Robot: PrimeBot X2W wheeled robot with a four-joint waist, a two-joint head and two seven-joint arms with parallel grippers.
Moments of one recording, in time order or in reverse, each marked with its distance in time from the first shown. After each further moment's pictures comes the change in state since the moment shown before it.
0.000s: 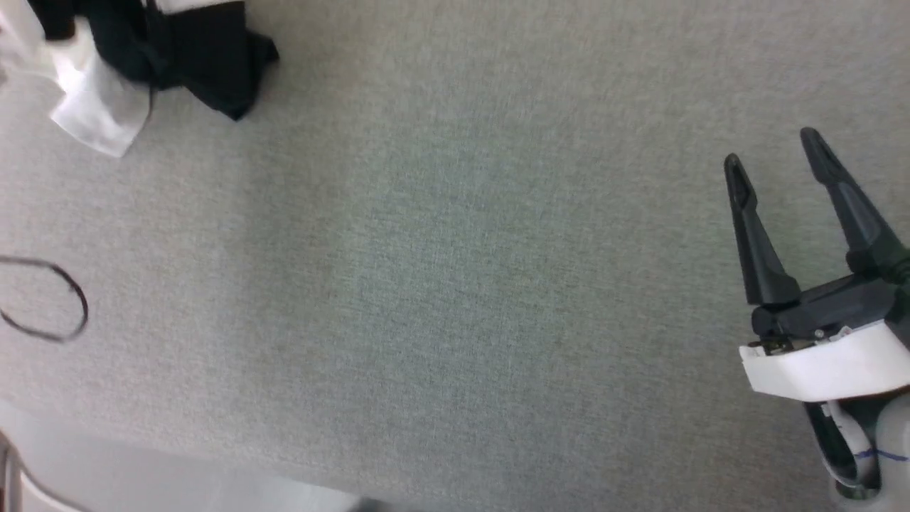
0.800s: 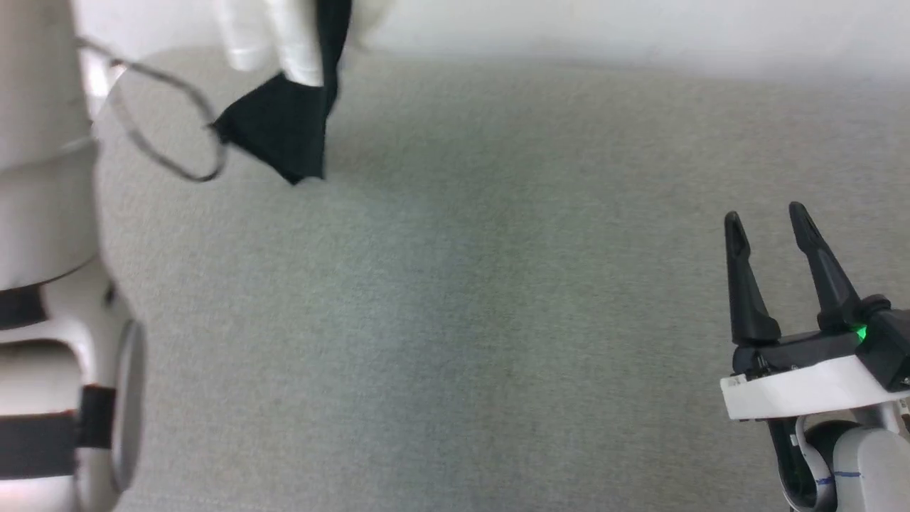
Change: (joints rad) left arm -0.358 -0.279 -0.072 -0.080 -0.105 0.032 -0.043; right arm 0.089 0.150 -0.089 0.191 0.000 0.000 -0.121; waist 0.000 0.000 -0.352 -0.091
